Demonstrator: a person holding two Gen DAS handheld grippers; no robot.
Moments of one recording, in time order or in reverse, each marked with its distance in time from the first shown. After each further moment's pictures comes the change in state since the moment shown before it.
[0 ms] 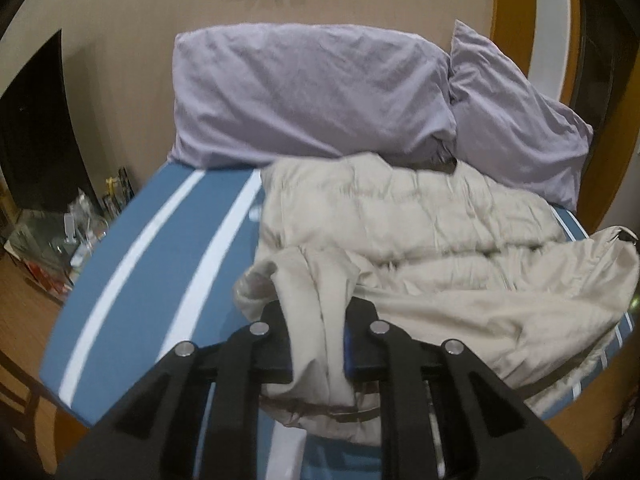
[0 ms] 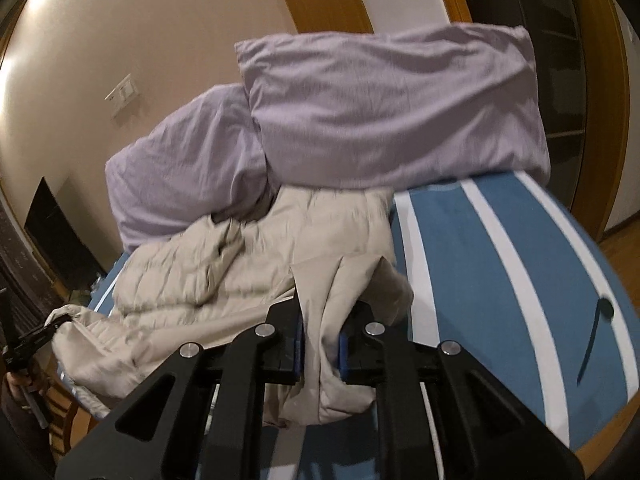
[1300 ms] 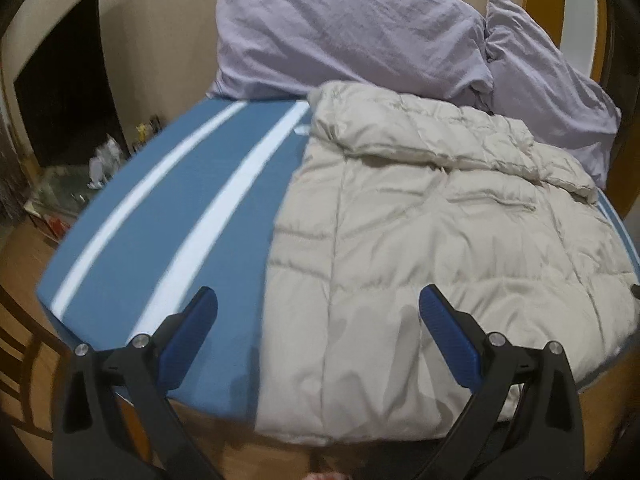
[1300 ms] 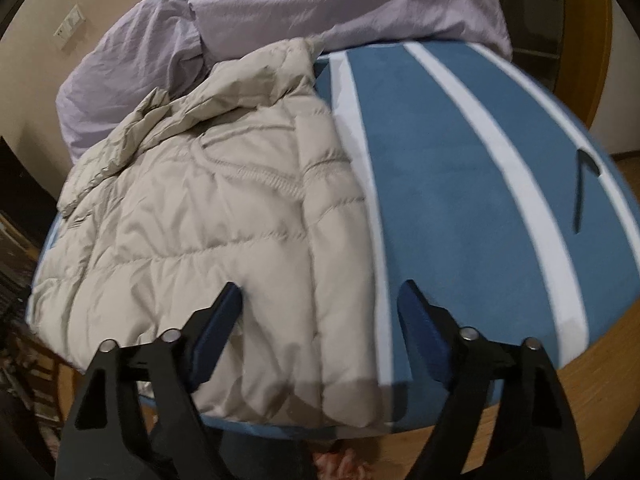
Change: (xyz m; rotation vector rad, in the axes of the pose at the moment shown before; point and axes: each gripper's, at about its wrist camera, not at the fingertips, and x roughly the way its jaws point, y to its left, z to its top) left arm 0.005 0.033 -0.105 -0.066 0.114 0.069; right arm 0.015 -0.060 -0.122 0.058 0.336 -0.104
